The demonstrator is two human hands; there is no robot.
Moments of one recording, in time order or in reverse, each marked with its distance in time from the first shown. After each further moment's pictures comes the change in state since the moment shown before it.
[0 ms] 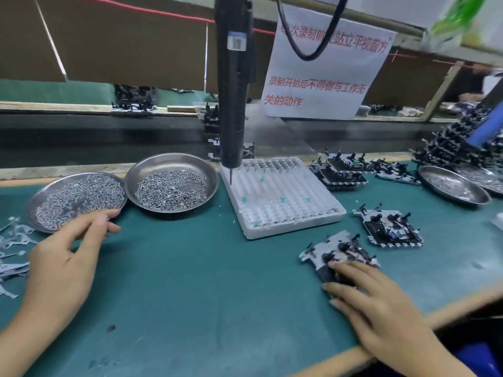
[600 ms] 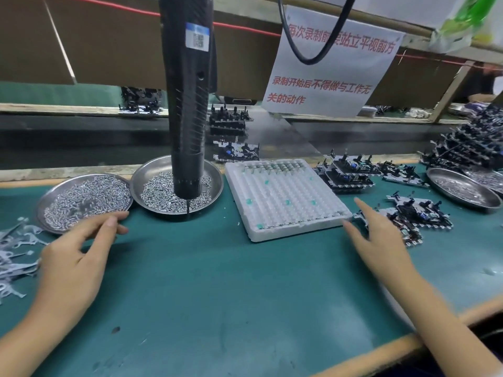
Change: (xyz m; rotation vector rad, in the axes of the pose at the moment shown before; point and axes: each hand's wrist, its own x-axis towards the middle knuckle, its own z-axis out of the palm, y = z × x) left_hand -0.006 0.027 0.003 0.034 0.034 0.001; right_hand 0.072 0.059 0.021 0.161 -0.098 0.631
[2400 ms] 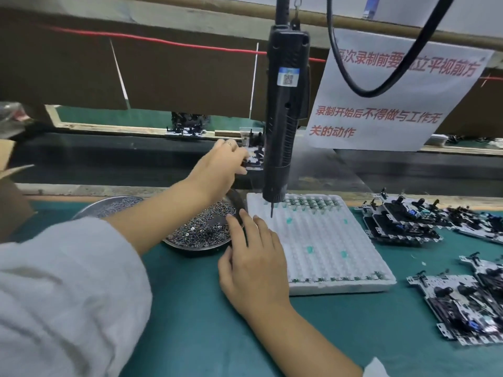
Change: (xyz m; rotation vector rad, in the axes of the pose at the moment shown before) left_hand 0.163 0.088 0.150 0.846 -0.363 0.463; right_hand 0.018 -0.182 0.102 0.076 0.233 -0.582
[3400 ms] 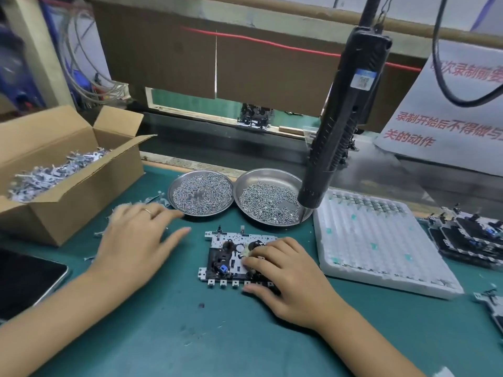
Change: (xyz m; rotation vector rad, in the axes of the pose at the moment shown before) left_hand -0.268 -0.068 -0.079 0.114 0.042 -0.401; right_hand -0.029 -0.028 -0.013 0.284 -0.261 -0.685
